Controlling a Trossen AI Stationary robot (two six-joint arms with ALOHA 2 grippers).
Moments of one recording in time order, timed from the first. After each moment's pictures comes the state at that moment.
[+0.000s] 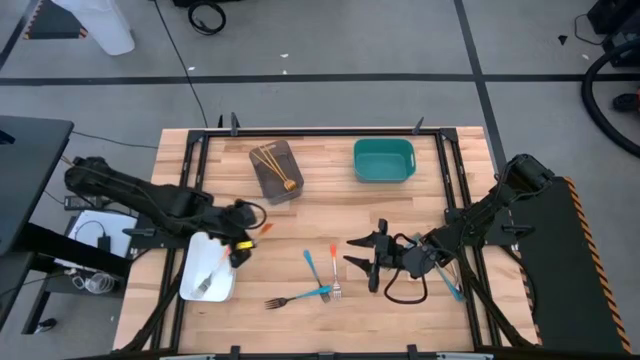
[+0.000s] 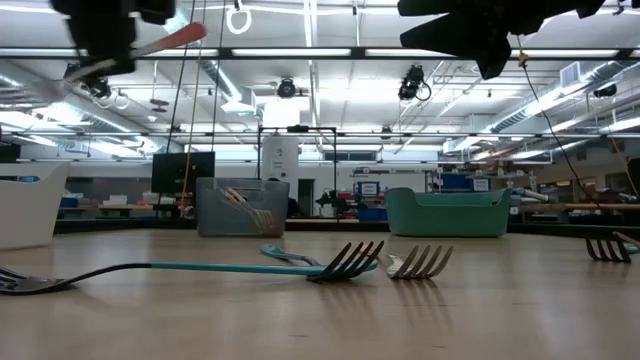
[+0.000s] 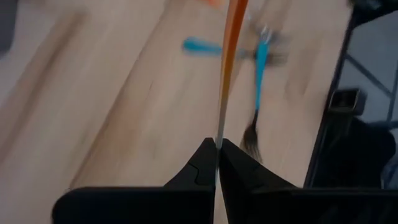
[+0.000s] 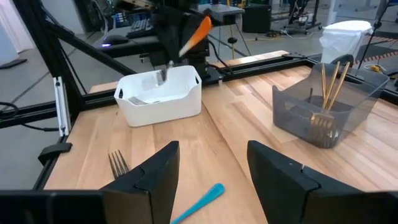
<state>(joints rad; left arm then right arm) -0.31 1.07 0.91 -0.78 -0.03 -0.83 0.59 1.49 0.67 0.56 0.79 0.31</state>
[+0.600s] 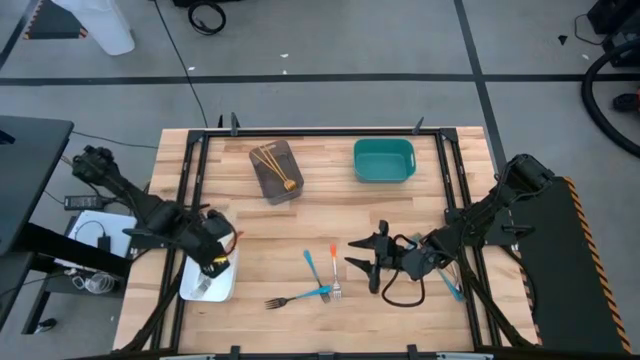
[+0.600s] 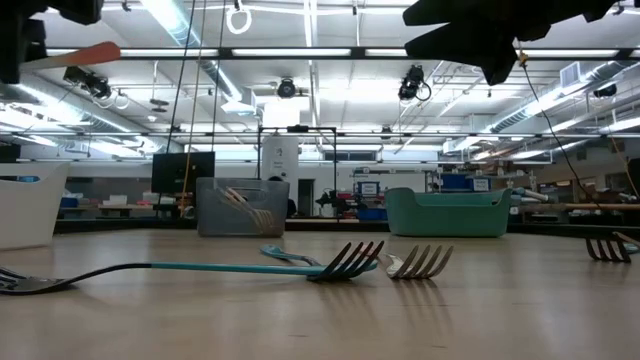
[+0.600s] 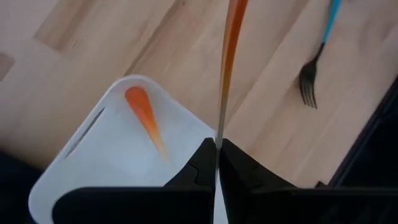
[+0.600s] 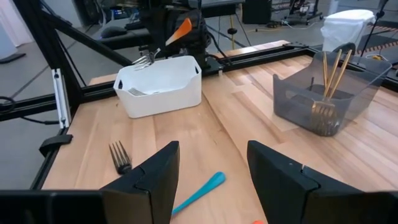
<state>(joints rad) -0.62 1.01 0.91 -1.11 -0.15 -1.22 0.60 1.49 0.67 0.51 0.79 0.36</state>
